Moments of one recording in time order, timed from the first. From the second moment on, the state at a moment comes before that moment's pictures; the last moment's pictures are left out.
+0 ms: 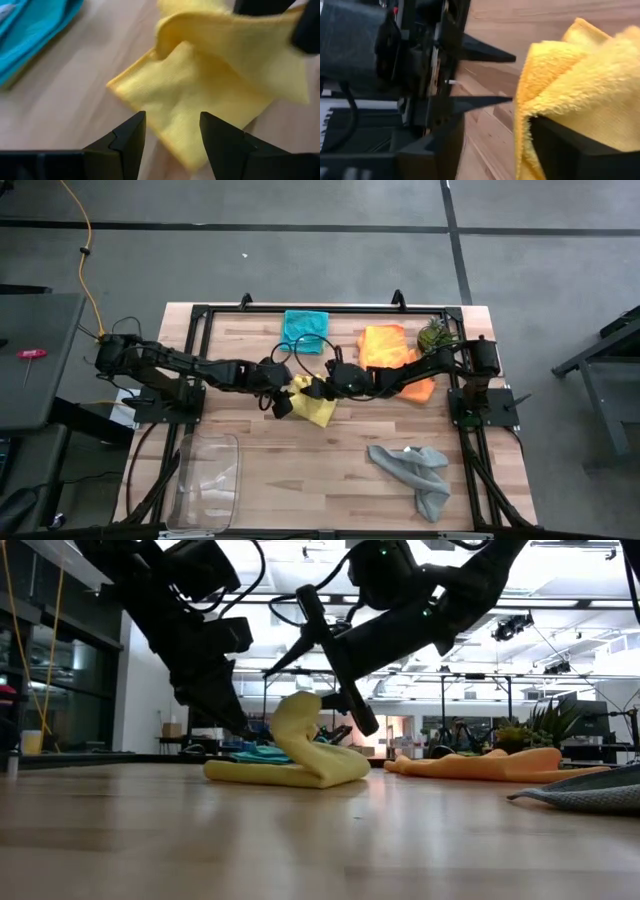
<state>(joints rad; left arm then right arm) 0.15 1.42 0.67 -0.18 -0.19 -0.36 -0.03 1.89 0.98 0.50 0.01 1.28</state>
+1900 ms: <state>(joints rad) 0.13 1.97 1.31 -0.45 0.00 -0.11 0.12 1.03 0.59 -0.33 0.34 1.10</state>
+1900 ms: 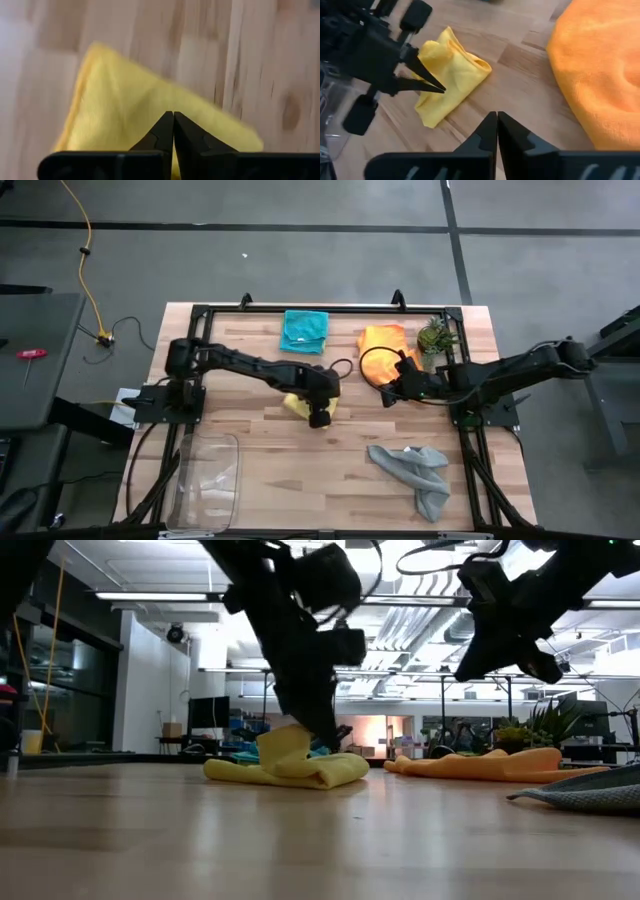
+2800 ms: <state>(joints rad) 0.27 1.66 1.25 -0.80 -0.10 0.03 0.12 1.05 0.59 -0.28 0.34 1.07</state>
